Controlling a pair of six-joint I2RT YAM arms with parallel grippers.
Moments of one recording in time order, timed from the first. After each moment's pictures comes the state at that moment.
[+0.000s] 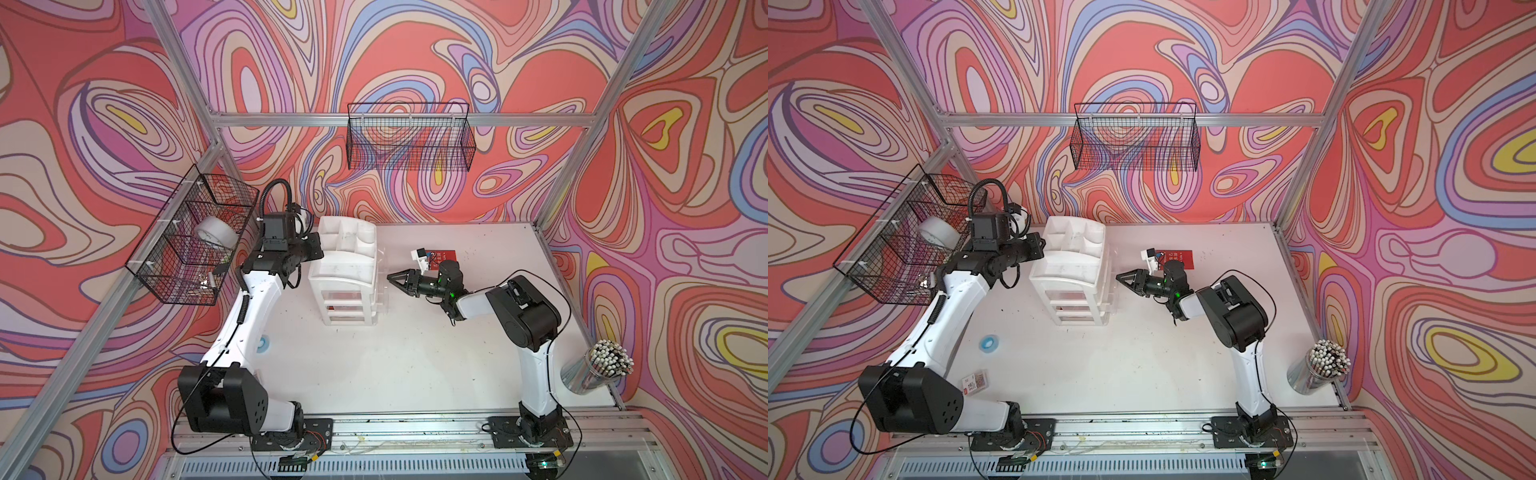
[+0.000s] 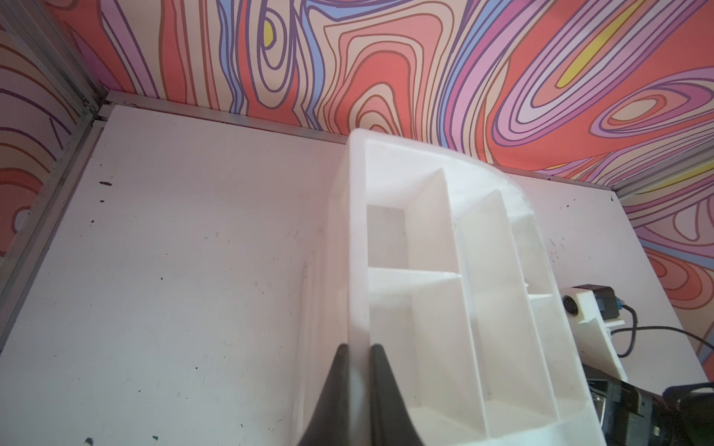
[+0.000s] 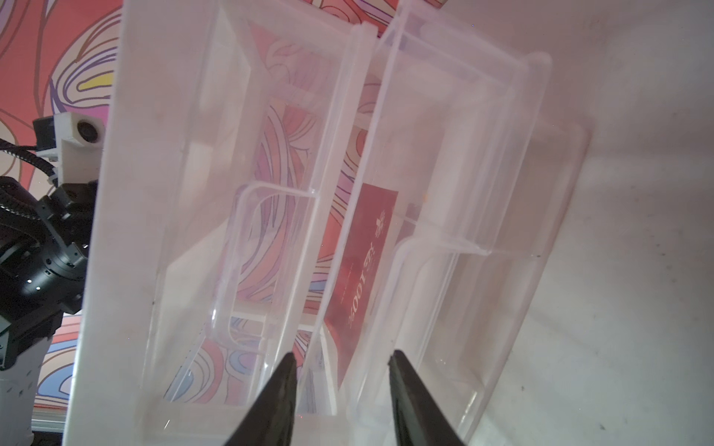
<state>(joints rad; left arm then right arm) -0.04 1.41 1.36 -0.56 0.16 -0.26 0.47 2.11 1.03 0.99 -0.79 1.11</state>
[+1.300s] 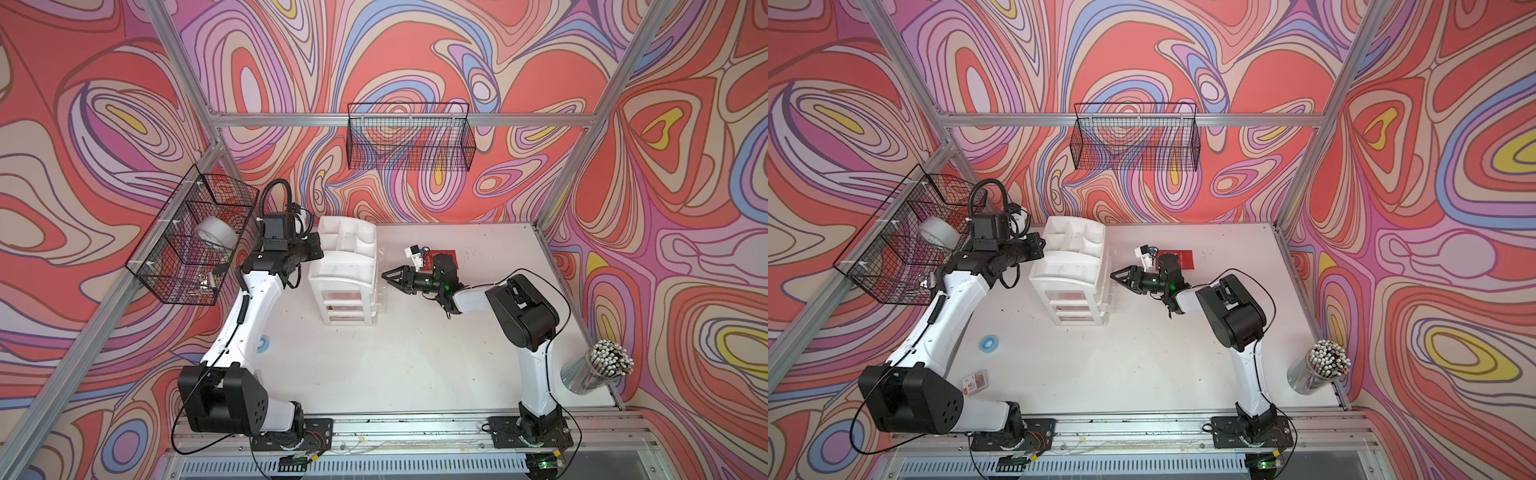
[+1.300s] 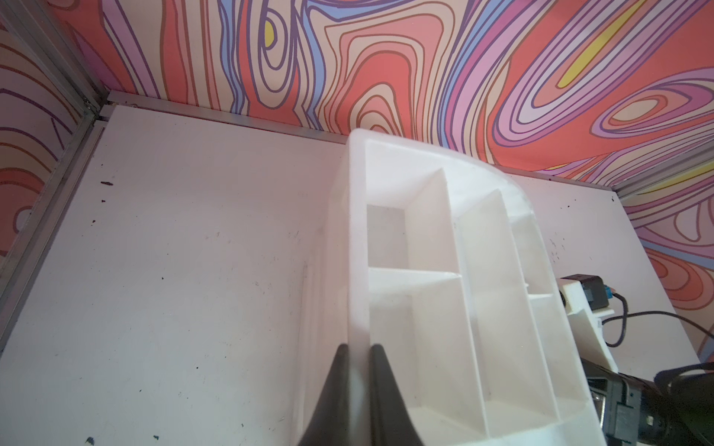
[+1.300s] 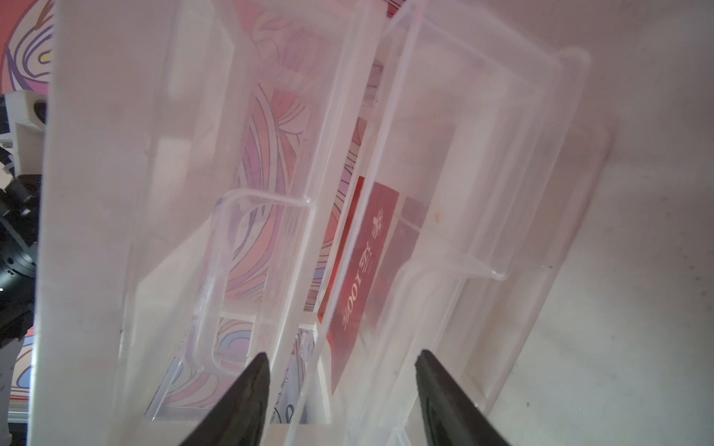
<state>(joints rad) -0.04 1.41 1.36 -0.56 0.16 -0.26 0.49 2.13 1.14 0.82 -0.82 1.03</state>
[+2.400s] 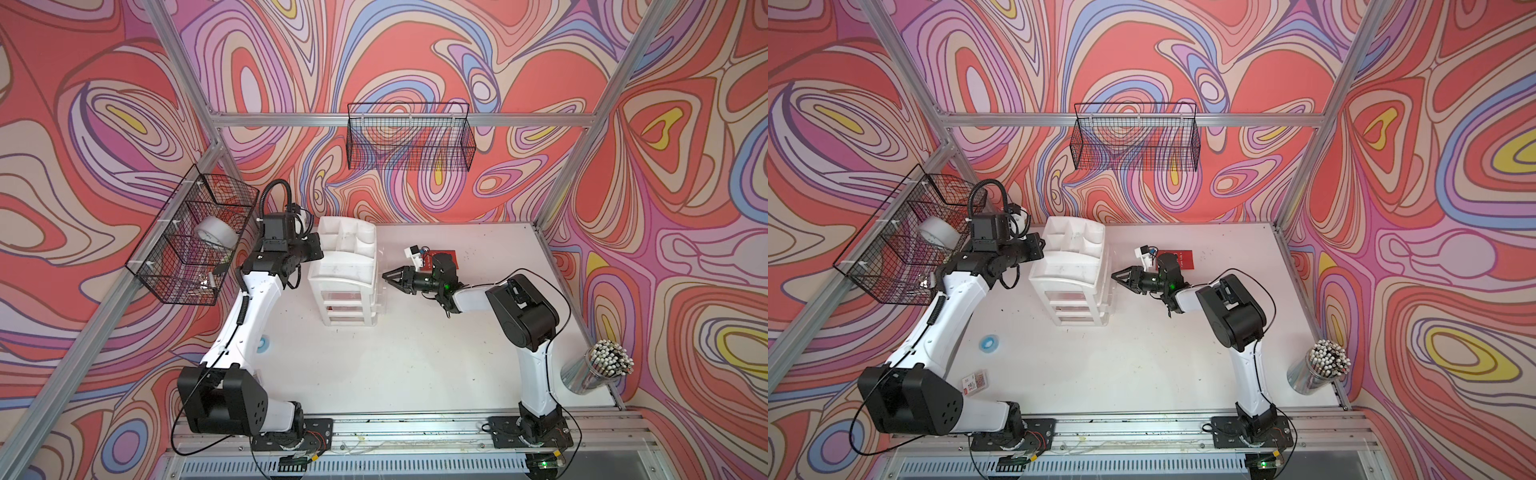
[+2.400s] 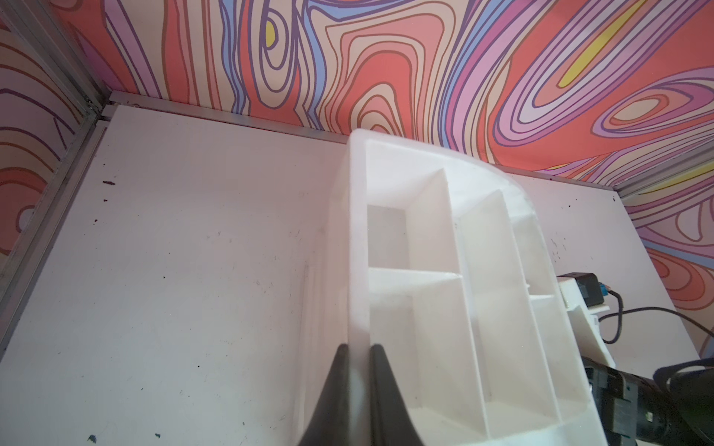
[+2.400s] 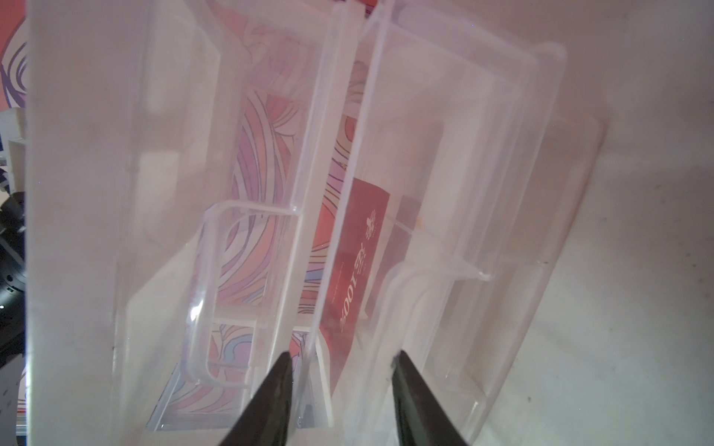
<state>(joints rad) -0.04 1.41 1.35 -0.56 0.15 -0.26 0.48 2.12 1.14 0.78 -0.81 1.05</state>
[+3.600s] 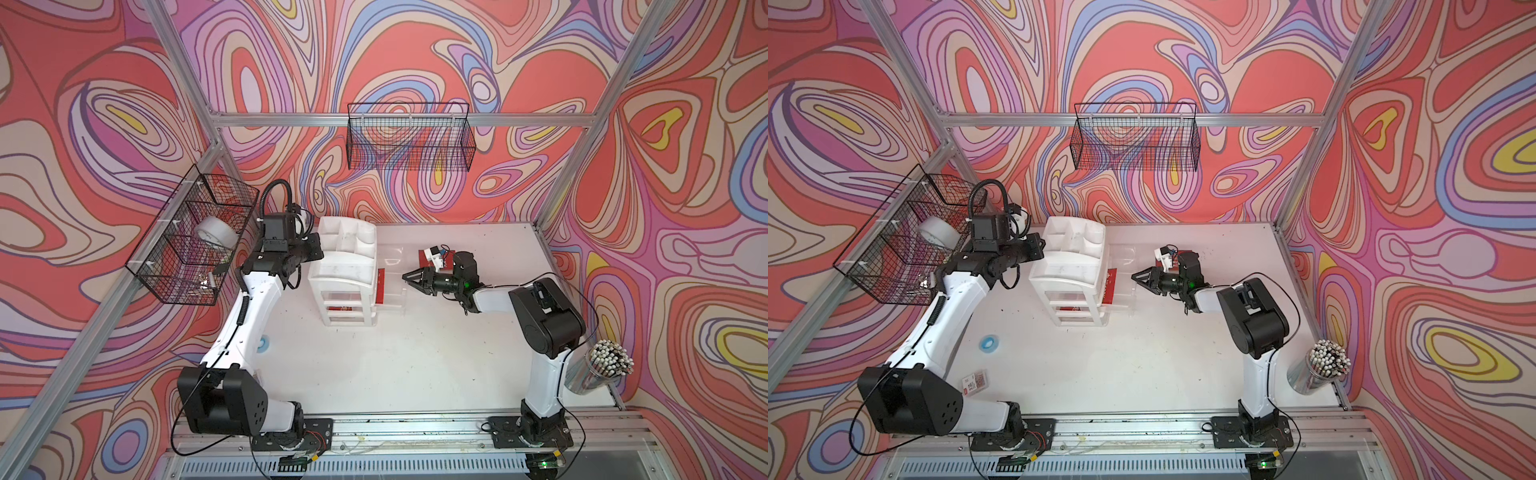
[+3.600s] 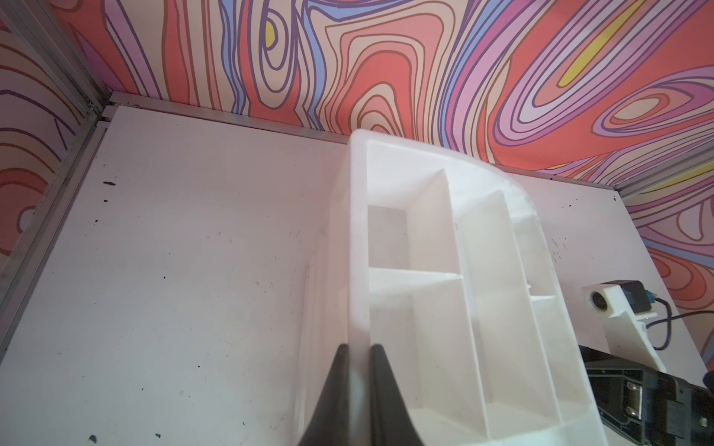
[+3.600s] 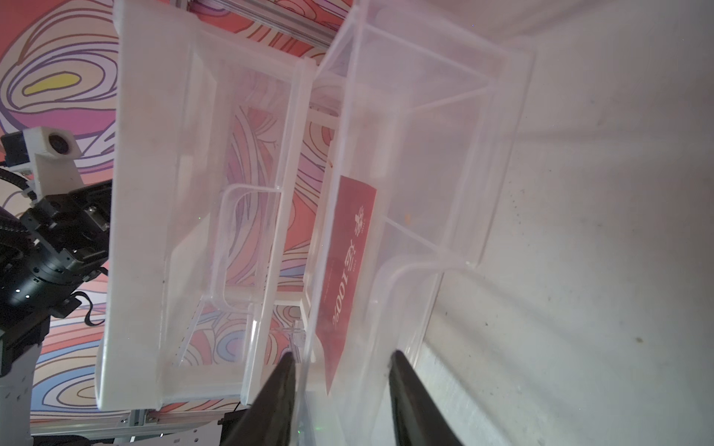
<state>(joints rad) -0.04 1.41 1.35 -0.56 0.15 -0.26 0.36 1.97 1.01 0.62 -0.87 0.94</state>
